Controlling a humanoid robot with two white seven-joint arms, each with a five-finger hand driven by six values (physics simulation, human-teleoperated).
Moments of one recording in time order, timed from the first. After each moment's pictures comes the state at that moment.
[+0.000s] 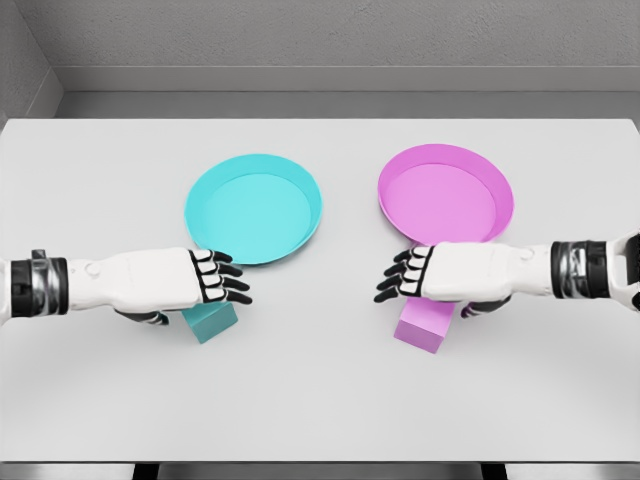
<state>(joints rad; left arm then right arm) -0.55 1.02 -0.85 -1.77 -0.51 -0.61 -0.31 -0.54 -0.90 0.73 -1.75 0.34 -0.60 0.61</state>
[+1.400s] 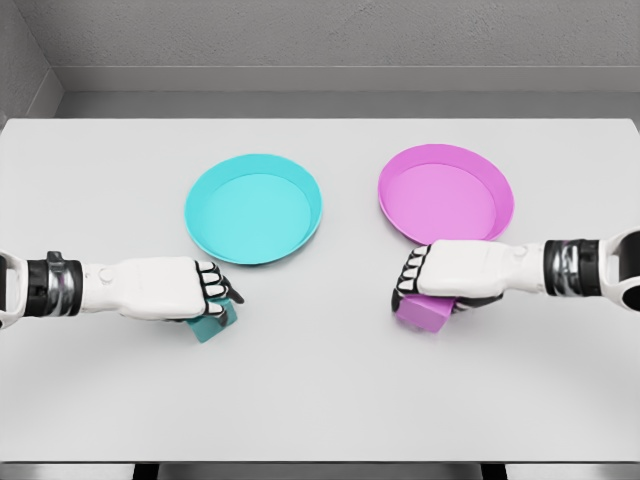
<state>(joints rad) -0.62 1.01 -0.93 -1.77 -0.58 -0.61 -0.37 -0.58 -0.90 0.76 -1.75 0.34 -0.54 0.60</state>
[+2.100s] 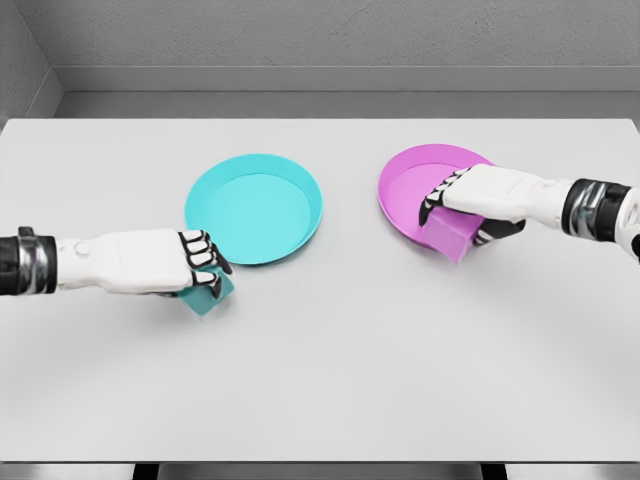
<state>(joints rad) -0.64 1.04 -0.85 -1.77 -0.47 -0.61 -0.38 -0.65 -0.88 0.70 -1.73 0.33 -0.19 0.60</state>
